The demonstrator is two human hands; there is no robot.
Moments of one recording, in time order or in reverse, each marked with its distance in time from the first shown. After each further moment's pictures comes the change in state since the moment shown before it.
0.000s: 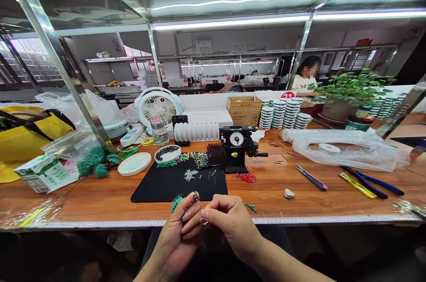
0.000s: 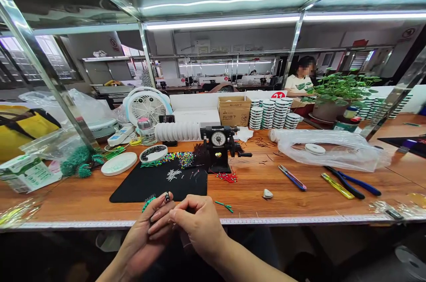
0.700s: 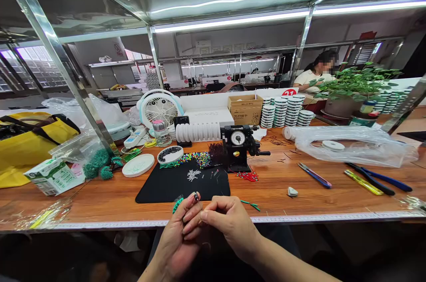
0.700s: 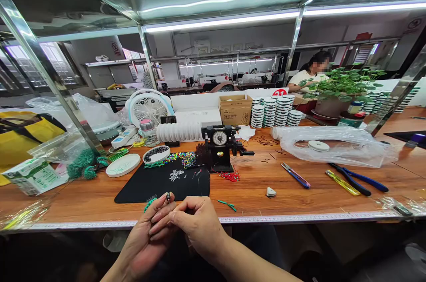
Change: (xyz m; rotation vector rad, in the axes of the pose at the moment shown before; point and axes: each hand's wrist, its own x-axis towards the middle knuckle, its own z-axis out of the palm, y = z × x) left_hand -0.006 0.003 0.003 -0.052 0.034 -0.007; right_hand -0.001 -0.003 0.008 0.015 -0.032 0.027
